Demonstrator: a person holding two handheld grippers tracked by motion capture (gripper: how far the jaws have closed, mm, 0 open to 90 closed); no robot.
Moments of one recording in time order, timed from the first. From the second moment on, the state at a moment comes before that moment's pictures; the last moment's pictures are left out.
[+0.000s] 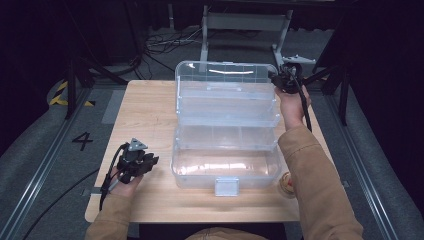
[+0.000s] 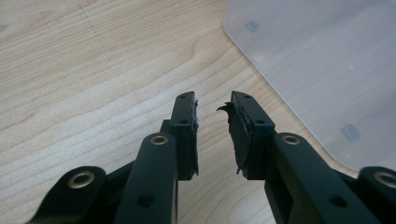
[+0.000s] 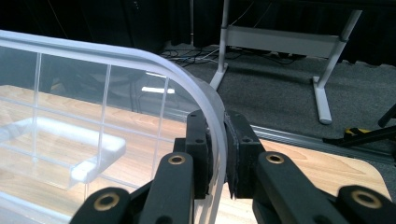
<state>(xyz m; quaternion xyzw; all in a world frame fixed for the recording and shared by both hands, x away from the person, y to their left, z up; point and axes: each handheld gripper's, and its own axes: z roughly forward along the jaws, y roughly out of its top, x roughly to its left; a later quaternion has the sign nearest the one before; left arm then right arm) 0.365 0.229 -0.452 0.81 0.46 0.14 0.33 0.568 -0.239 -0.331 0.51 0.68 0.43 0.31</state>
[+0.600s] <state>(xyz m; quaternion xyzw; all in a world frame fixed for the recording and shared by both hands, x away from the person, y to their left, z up) 0.352 0.239 -0.455 0.81 0.48 0.14 0.32 0.582 -0.243 -0.344 0.50 0.69 0.44 0.30</state>
